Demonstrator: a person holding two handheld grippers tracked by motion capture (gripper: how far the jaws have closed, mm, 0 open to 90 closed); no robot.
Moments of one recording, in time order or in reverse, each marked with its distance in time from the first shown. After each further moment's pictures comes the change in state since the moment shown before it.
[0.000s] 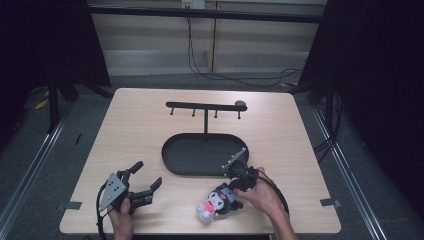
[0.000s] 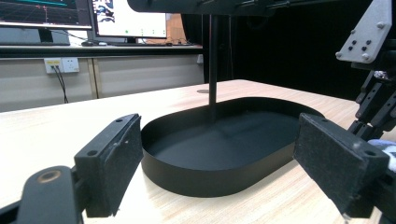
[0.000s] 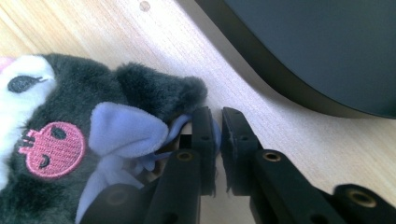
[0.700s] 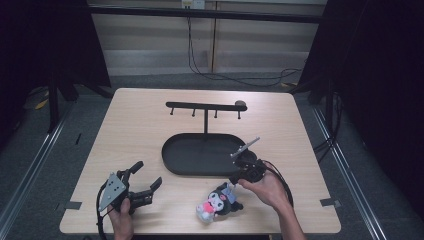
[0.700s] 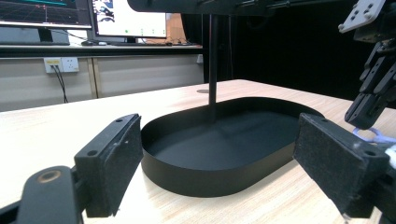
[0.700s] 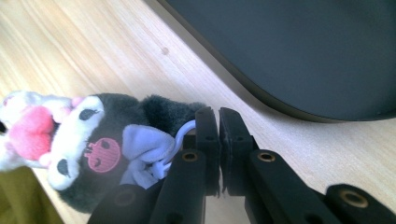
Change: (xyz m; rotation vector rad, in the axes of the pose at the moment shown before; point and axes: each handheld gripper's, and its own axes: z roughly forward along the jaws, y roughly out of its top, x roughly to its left) left arm 0.000 0.000 0.000 -0.005 0.005 -0.010; right arm -0.018 0.003 -0.031 -0.091 0.137 0.098
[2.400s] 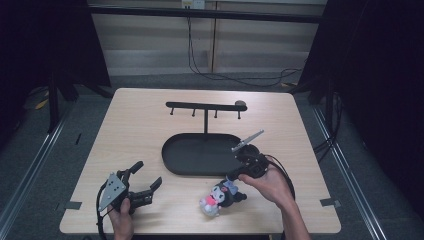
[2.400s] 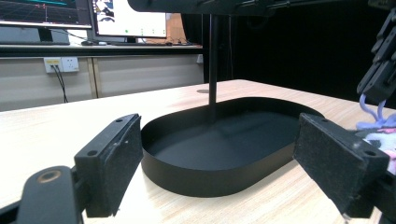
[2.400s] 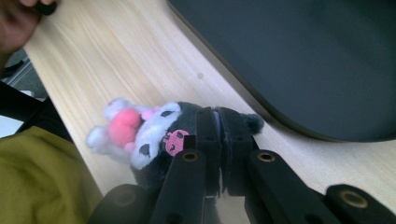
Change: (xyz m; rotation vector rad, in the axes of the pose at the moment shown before) left arm 0.000 0.000 0.000 0.001 0.000 0.000; right arm 0.009 0.012 -0.031 -0.053 0.078 -0.029
